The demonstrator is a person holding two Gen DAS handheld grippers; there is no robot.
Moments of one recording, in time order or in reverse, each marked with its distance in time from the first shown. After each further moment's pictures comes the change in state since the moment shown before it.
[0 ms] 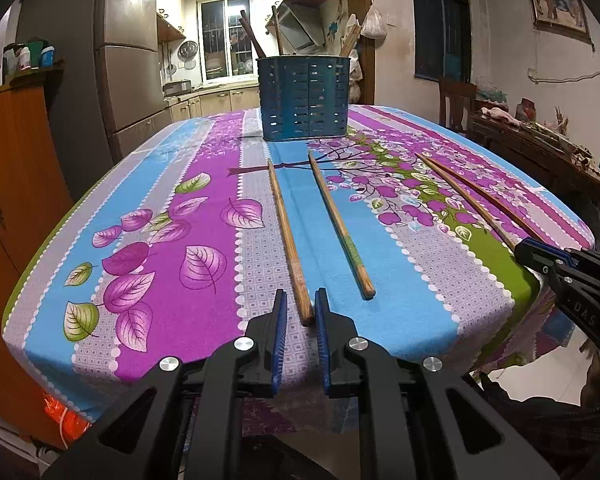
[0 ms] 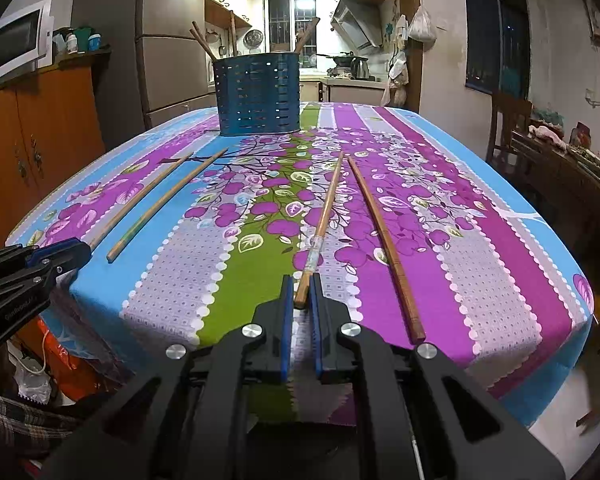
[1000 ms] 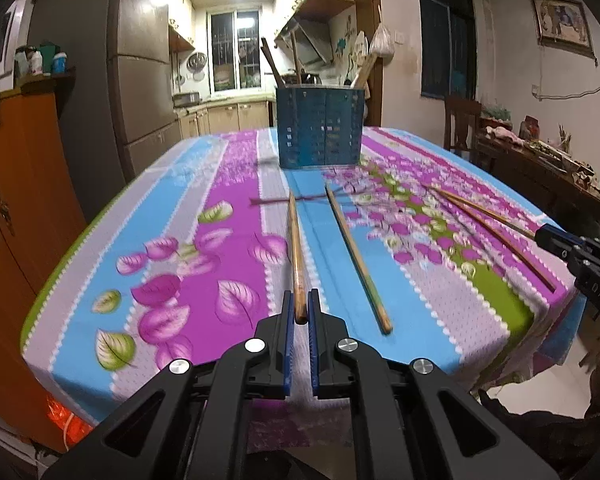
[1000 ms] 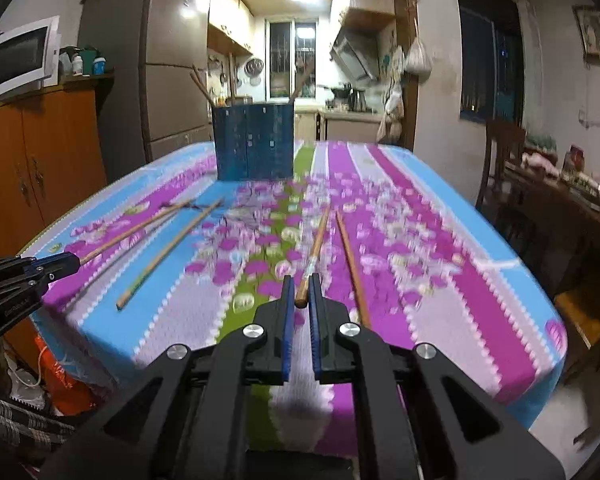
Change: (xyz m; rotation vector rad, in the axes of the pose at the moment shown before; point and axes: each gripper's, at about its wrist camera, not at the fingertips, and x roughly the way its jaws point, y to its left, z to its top) left arm -0.022 0.023 0.023 -0.020 -0.067 0.015; right arm -0.030 -0.009 0.032 -0.026 -0.131 -0.014
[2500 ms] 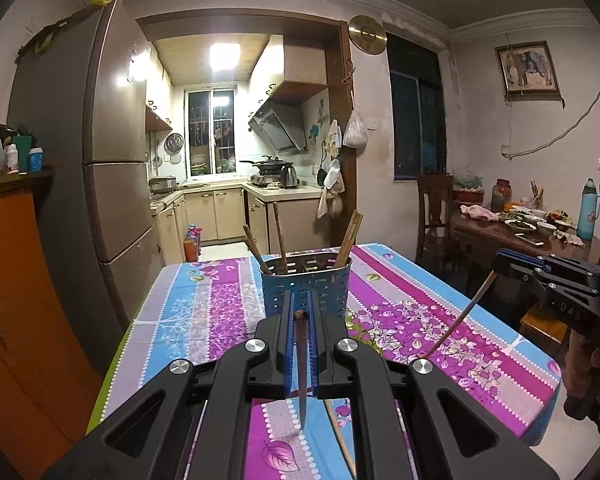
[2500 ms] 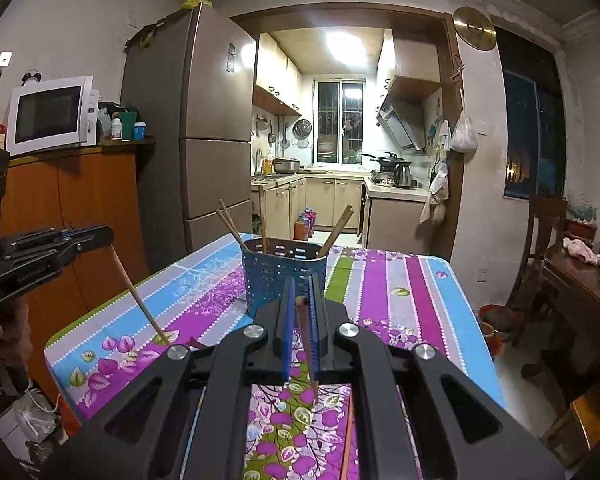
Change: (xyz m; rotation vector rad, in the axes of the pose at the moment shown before) left arm -0.038 0.019 0.173 0.051 -0.290 -0.101; right arm -0.008 -0.018 0.164 -0.074 -0.212 0.172
